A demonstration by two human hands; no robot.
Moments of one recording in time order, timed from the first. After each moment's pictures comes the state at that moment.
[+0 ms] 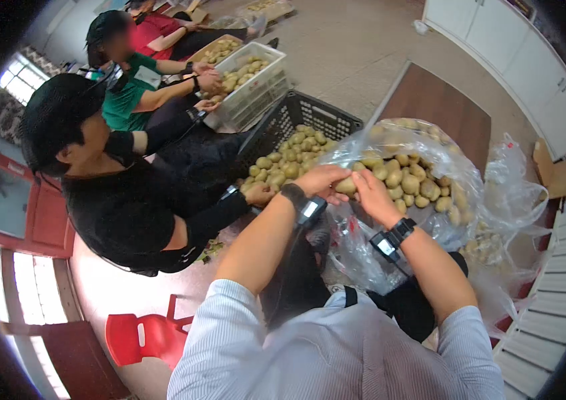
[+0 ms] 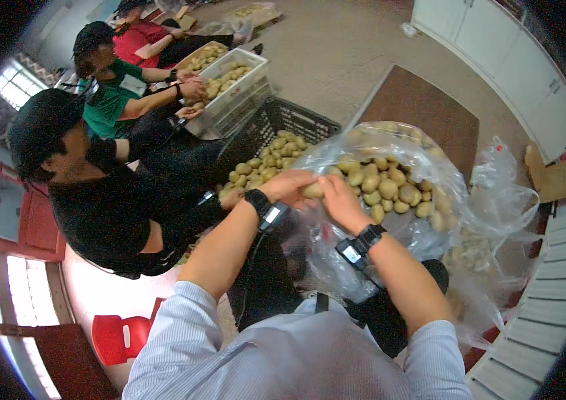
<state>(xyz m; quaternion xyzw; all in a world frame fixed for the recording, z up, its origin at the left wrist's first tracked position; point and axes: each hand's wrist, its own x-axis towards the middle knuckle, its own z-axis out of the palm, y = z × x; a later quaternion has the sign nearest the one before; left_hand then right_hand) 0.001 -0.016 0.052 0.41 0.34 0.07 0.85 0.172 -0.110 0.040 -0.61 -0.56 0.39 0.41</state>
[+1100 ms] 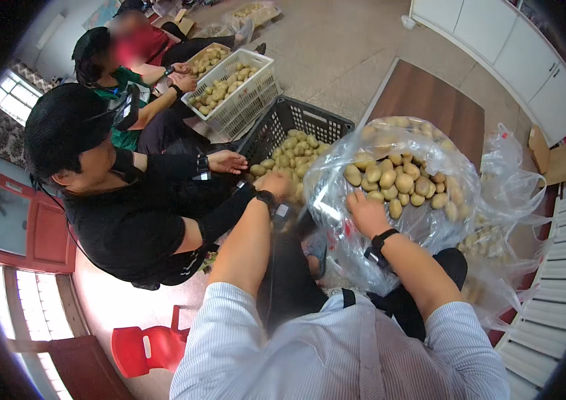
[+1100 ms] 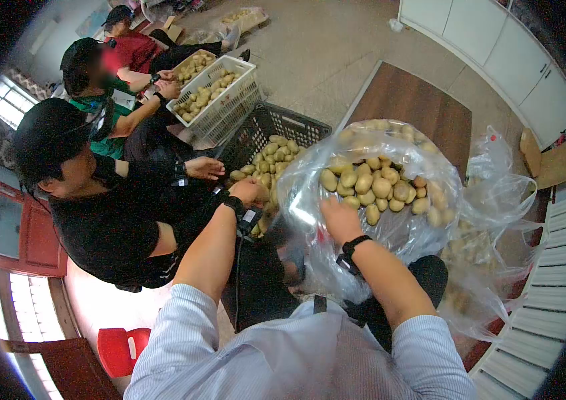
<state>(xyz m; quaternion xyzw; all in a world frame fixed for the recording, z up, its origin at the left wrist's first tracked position) -0.084 0.046 -0.064 0.58 0.61 0.13 0.53 0.182 -0.141 -0.020 -0.64 -0.76 0.02 0.12</state>
